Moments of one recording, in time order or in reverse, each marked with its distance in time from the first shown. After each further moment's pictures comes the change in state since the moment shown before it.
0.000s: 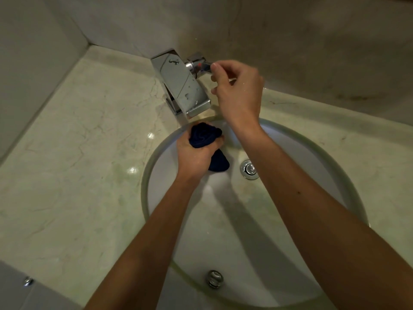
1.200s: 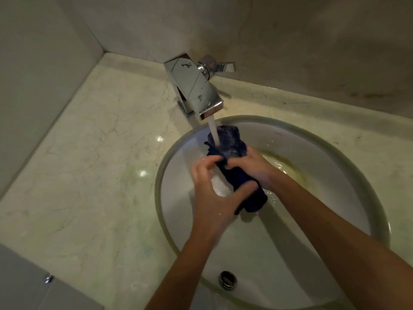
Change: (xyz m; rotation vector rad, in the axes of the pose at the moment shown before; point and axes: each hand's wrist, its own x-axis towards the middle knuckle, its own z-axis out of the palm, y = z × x) left_hand -0.095 -0.017 -0.020 0.233 -0.138 0.134; right_hand -0.071 0.105 -0.031 0.126 -0.724 0.553
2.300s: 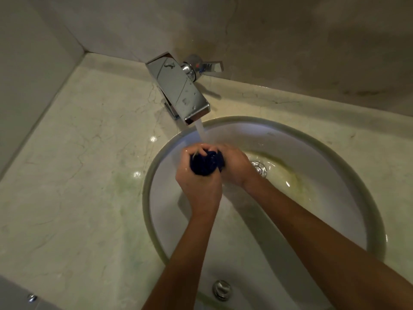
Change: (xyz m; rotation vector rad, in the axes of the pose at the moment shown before) left_hand 0.054 0.001 0.024 -0.041 0.525 0.232; right_hand 0.021 0.005 0.014 -0.770 0.112 -0.214
